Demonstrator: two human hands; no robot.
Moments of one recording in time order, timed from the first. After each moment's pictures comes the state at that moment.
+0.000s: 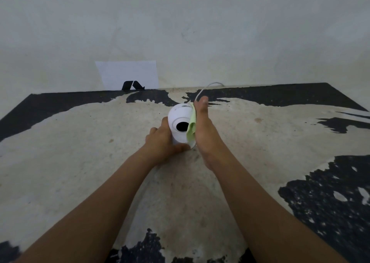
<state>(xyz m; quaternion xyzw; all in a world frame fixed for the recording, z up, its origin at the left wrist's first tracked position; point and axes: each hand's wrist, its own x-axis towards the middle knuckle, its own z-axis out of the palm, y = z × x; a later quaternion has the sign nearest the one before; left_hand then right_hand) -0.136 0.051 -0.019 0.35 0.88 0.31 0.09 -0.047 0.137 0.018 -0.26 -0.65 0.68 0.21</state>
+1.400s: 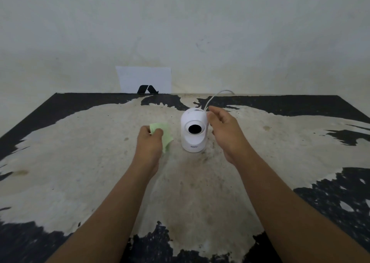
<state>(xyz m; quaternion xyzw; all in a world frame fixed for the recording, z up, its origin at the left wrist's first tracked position) -0.114 0.009 0.009 0.01 0.69 0.71 0.13 -0.027 0.162 0.028 -0.24 -0.71 0.62 0.24</state>
